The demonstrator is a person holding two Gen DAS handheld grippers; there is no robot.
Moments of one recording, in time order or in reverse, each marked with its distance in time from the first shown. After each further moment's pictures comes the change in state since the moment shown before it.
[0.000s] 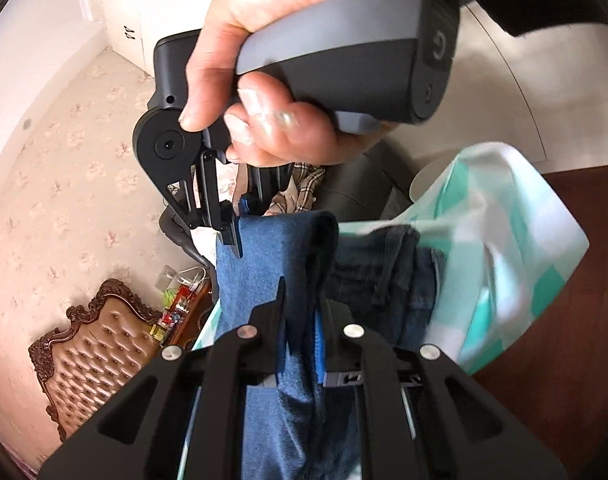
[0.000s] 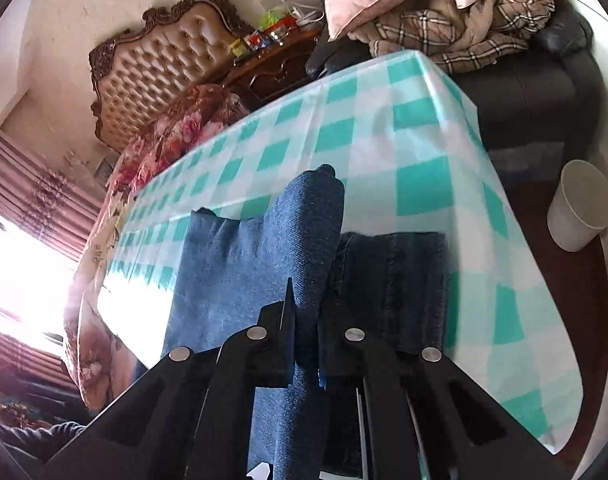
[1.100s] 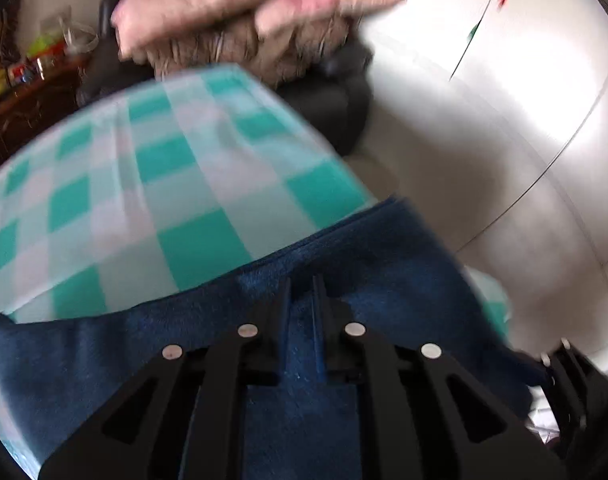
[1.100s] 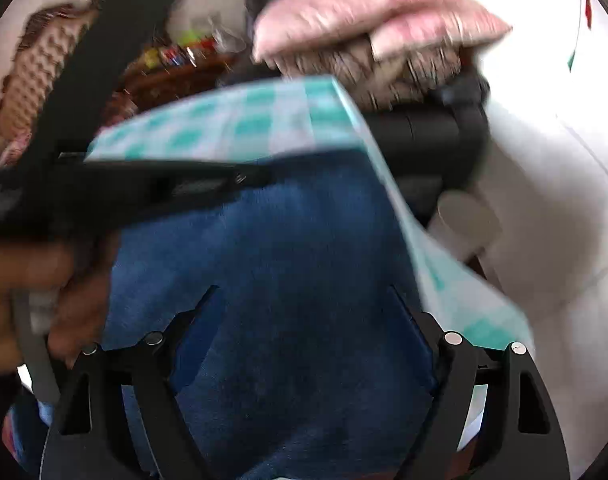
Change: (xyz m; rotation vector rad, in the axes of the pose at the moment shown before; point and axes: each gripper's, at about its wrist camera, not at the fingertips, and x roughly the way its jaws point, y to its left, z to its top) left arm 0.245 0.199 -0.068 -0.824 0.426 -0.726; right arm 0.048 0.059 -0.094 -0.056 -0.159 -0.587
